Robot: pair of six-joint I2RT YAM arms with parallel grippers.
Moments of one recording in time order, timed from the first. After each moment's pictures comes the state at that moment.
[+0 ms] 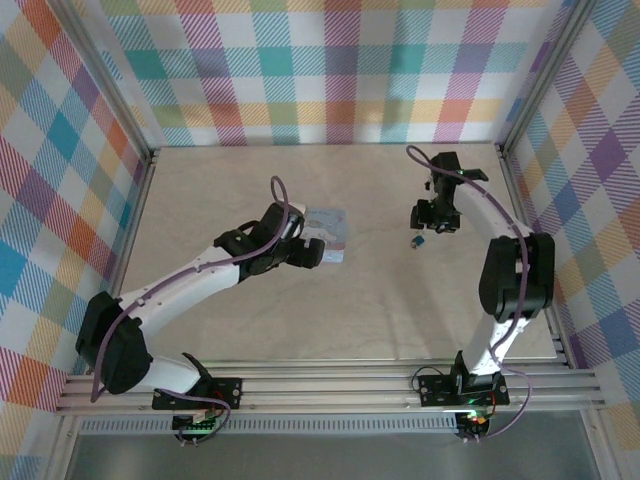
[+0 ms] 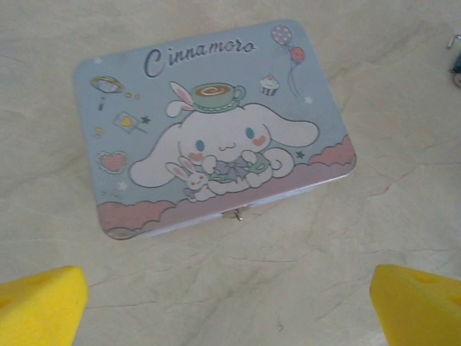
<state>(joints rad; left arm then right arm) -0.72 1.39 1.10 -0.56 -0.22 -0.33 0.12 1.76 1.43 -0.95 -0.02 0.20</state>
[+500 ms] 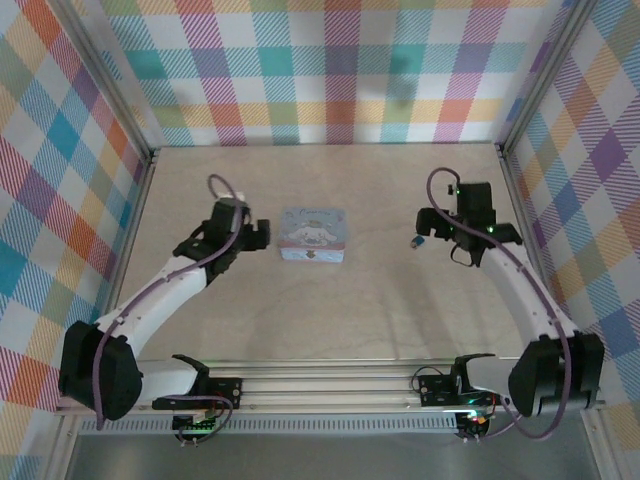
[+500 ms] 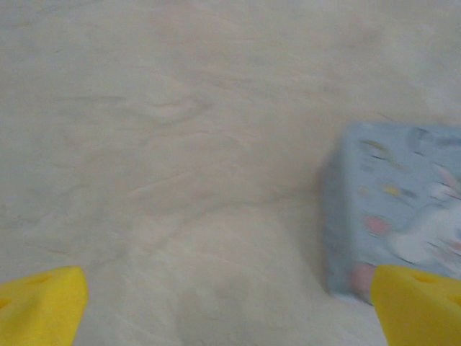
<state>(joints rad) -0.36 1.22 0.84 -0.33 -0.32 -0.28 0.13 1.19 0.96 -0.55 0.10 0.20</state>
